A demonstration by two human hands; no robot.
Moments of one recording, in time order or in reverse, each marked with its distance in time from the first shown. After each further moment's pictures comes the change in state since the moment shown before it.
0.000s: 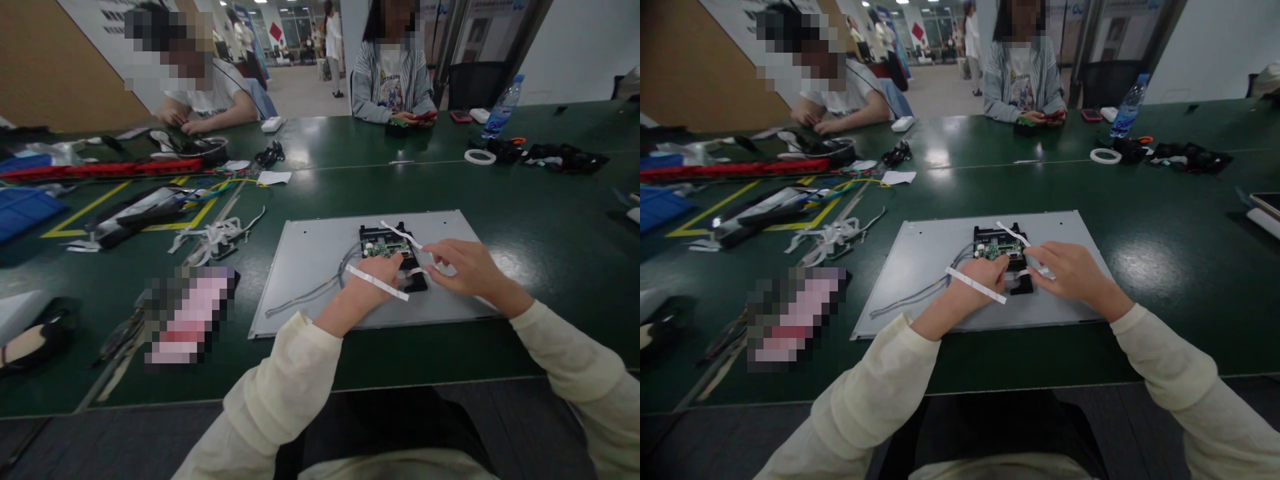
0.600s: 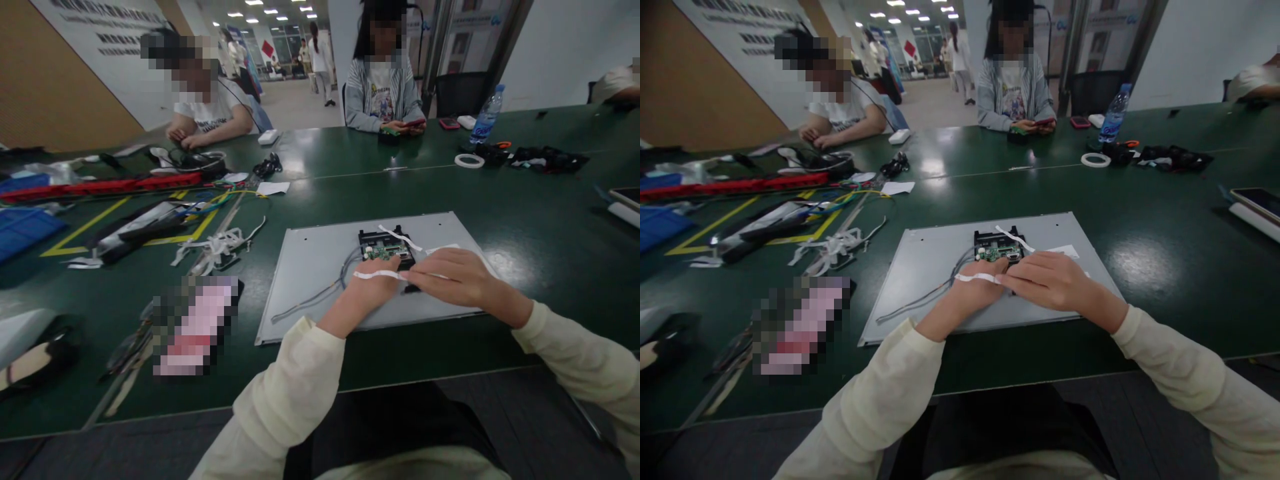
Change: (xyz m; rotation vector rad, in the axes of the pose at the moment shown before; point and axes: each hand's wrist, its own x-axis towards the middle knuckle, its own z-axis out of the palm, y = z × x) left_hand -0.005 0.000 -0.007 -0.029 0.006 0.022; right_hand 0.027 -0.041 -0.029 0.078 0.249 -0.359
